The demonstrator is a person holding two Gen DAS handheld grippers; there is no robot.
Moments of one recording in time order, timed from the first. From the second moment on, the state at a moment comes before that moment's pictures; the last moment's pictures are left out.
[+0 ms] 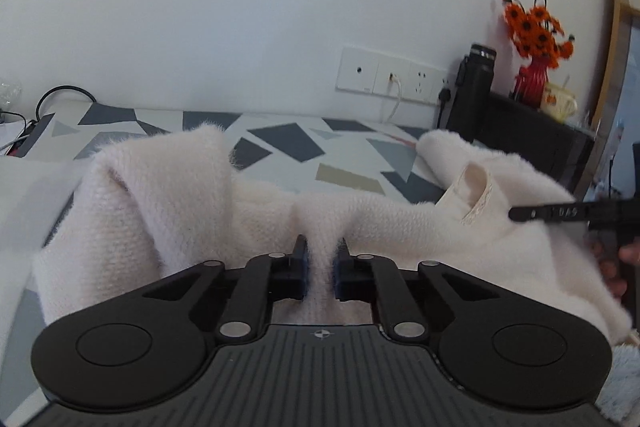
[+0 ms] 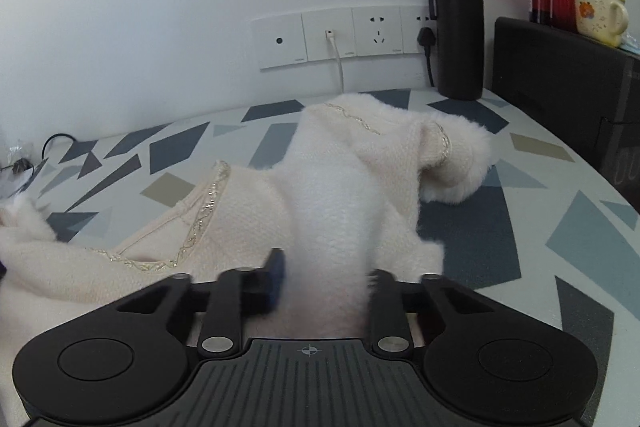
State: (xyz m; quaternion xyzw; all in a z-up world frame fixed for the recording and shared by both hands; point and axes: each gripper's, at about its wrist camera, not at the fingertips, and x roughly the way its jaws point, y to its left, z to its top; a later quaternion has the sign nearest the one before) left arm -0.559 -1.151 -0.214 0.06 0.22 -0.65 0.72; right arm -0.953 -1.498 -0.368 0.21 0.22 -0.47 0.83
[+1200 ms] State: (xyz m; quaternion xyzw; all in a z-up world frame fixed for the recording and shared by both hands) left arm -0.588 -1.145 -0.149 0.18 0.14 -0.76 0.60; right arm -1.012 -1.487 -0.366 0.31 0.12 -0.49 0.81
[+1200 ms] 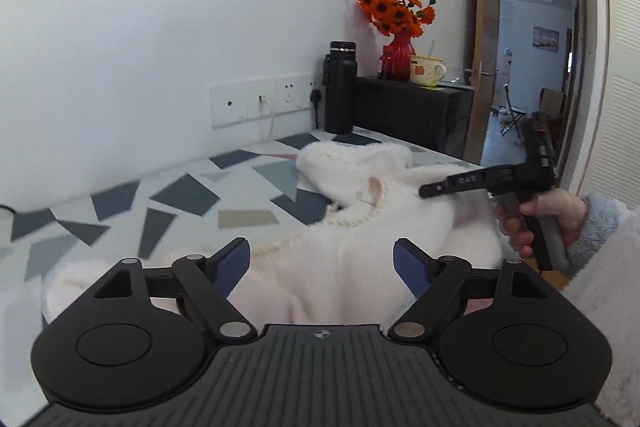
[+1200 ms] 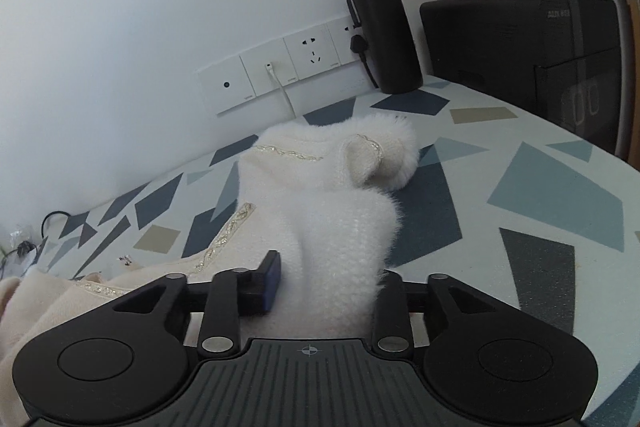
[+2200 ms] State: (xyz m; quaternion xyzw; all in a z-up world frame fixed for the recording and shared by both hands) left arm -0.574 -1.168 -0.187 0.22 0.23 -0.71 0.63; right arm -0.995 -1.481 -0.352 0.25 0.15 -0.48 0.83
